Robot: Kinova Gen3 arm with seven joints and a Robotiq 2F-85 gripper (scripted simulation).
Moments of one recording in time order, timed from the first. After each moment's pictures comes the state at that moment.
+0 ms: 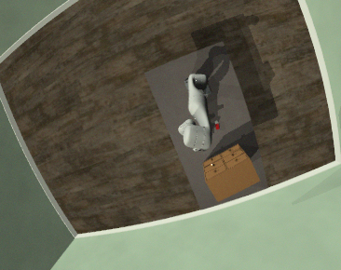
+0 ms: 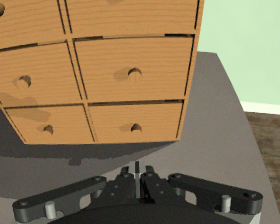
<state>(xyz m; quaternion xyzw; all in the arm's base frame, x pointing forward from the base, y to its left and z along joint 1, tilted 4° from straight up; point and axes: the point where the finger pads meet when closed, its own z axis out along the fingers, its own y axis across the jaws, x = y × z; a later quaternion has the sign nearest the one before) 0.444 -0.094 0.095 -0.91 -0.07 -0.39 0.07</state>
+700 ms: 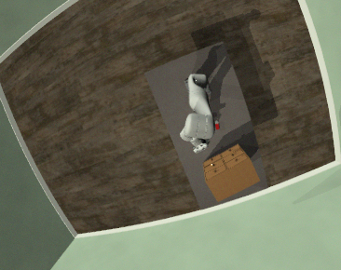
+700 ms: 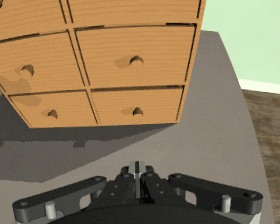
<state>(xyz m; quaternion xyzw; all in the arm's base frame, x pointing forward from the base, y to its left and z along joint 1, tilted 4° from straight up) 0.429 -0.095 0.106 -0.94 -0.08 -0.32 0.07</state>
